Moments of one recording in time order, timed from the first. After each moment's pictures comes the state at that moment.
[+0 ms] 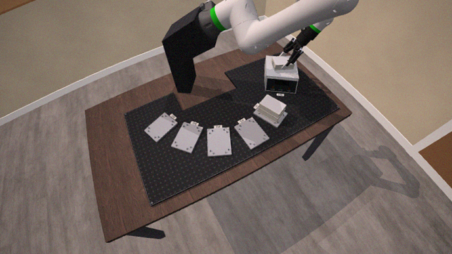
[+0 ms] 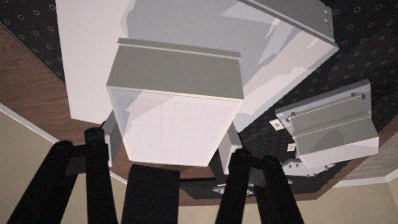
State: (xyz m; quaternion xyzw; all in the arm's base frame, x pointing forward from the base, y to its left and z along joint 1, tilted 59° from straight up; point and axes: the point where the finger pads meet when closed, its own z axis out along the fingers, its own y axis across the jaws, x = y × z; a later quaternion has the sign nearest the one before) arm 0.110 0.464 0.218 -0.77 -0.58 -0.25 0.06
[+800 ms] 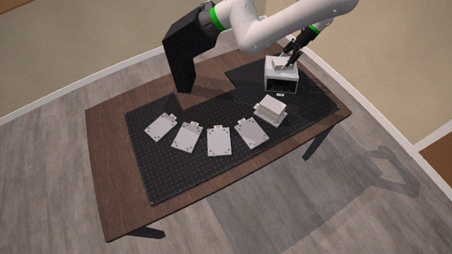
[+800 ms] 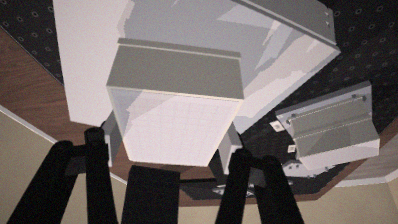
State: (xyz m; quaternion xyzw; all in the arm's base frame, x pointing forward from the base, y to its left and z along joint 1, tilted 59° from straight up) arm 0.112 0.467 0.216 -0.77 -0.58 -0.25 0.06
